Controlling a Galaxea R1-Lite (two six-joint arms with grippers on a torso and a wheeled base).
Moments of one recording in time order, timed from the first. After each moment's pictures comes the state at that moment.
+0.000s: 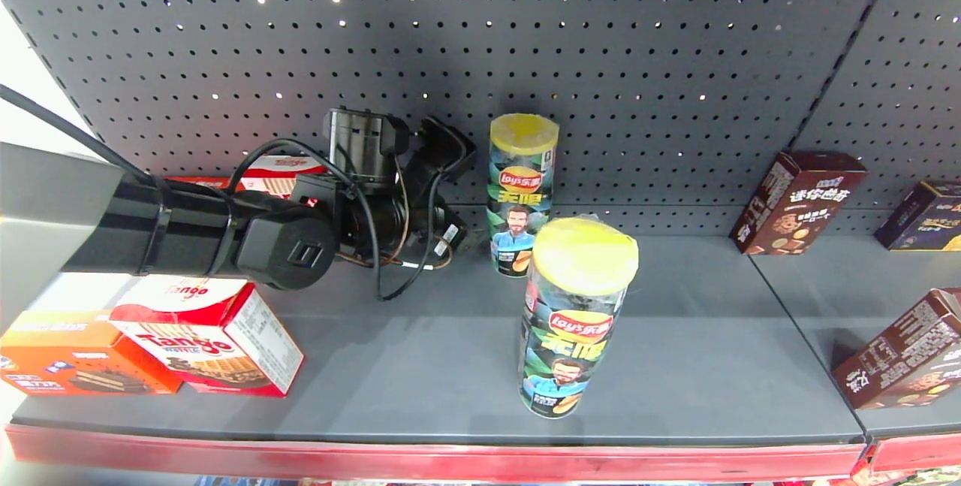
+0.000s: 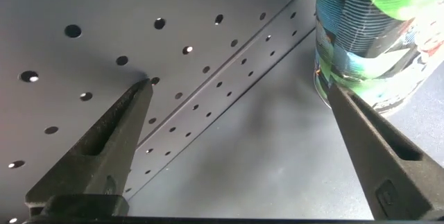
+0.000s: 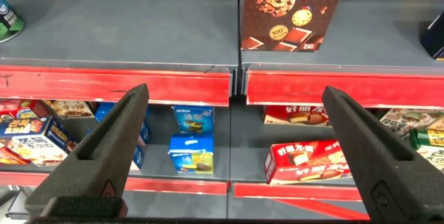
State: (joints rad) left arm -0.46 2.01 -1.37 -0.32 0.01 0.46; right arm 0.00 0.01 0.00 0.01 0.03 0.00
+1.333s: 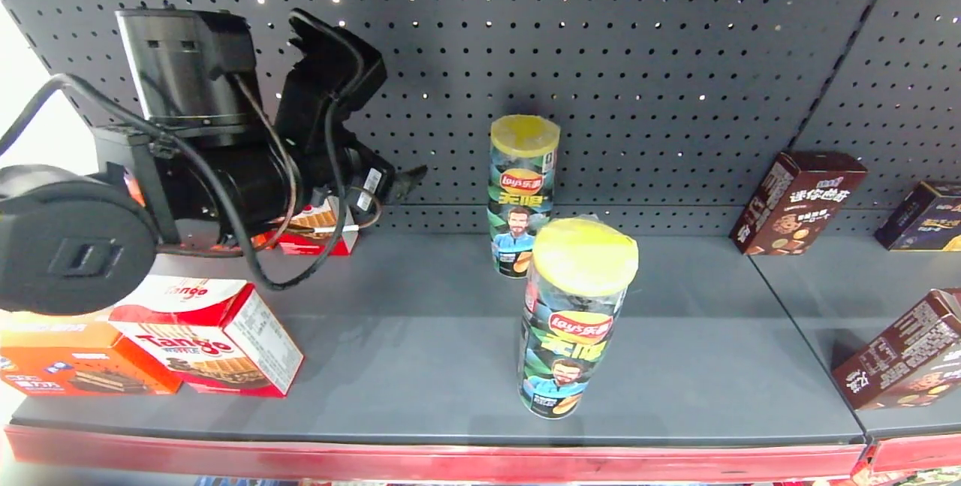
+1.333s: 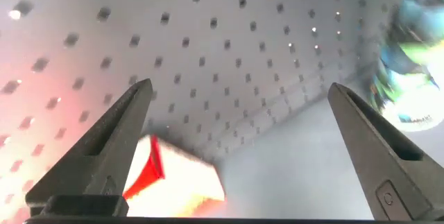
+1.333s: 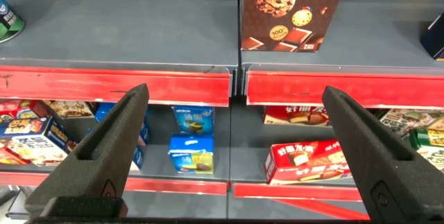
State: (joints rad) left arm -0.44 1.67 -1.16 -0.40 0.15 0.46; right arm 0.00 0.01 0.00 0.01 0.03 0.00
